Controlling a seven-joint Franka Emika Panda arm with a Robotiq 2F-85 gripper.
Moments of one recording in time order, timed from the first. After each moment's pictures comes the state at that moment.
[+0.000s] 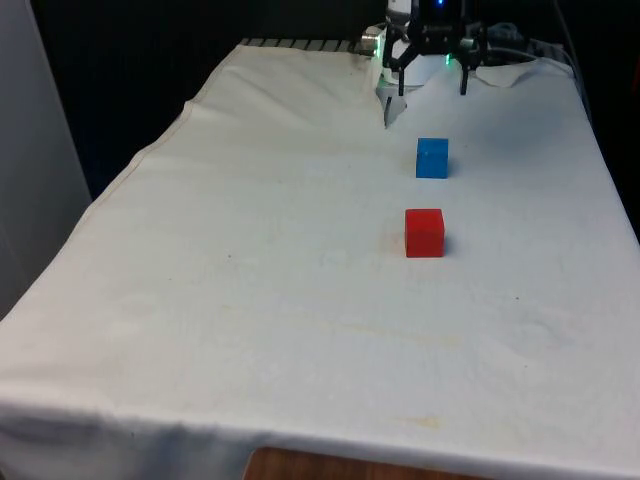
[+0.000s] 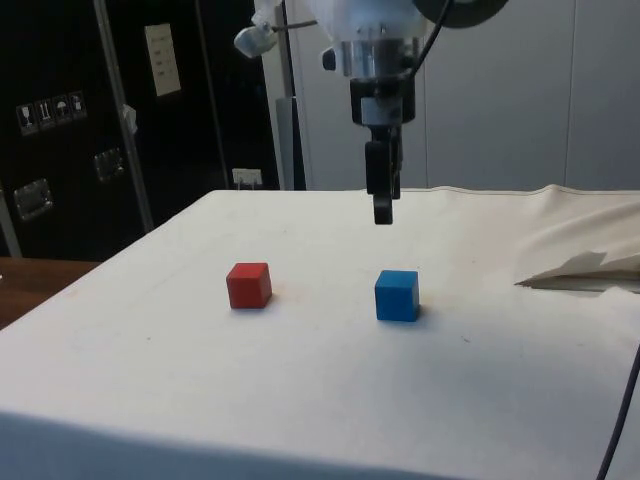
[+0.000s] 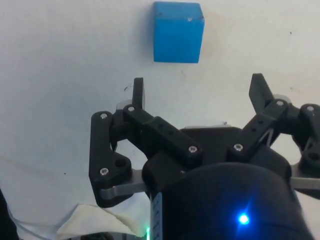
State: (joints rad) arm 0.13 -0.19 -0.02 -2.71 -0.03 2.55 0.02
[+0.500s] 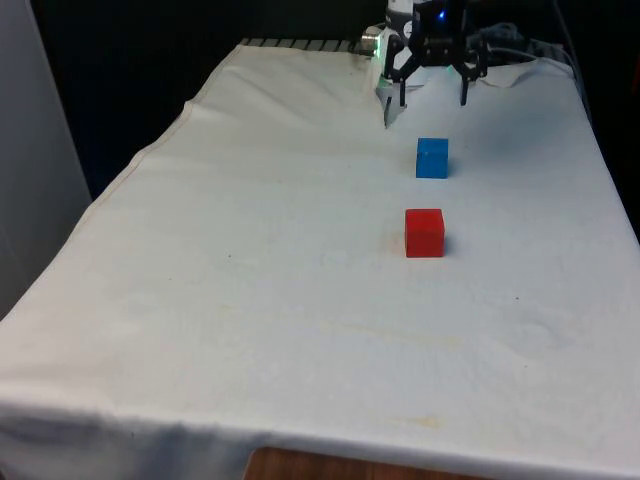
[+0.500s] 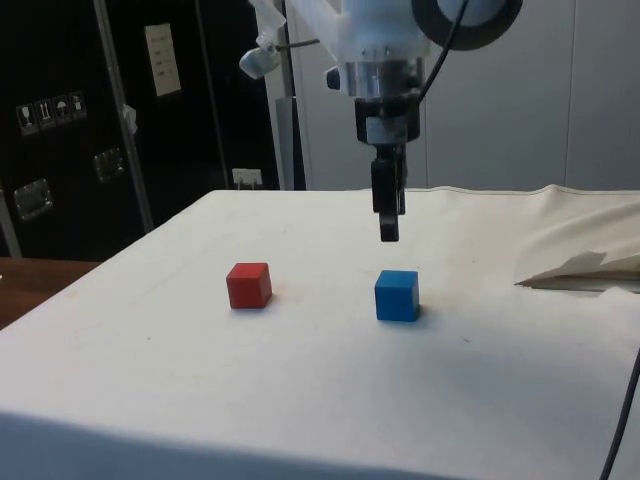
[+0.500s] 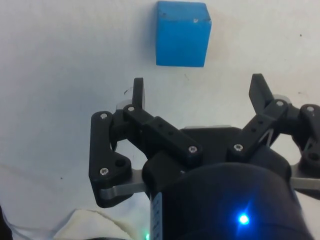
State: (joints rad) arm 0.13 -0.14 -0.01 -2.73 -0.03 2.60 0.02
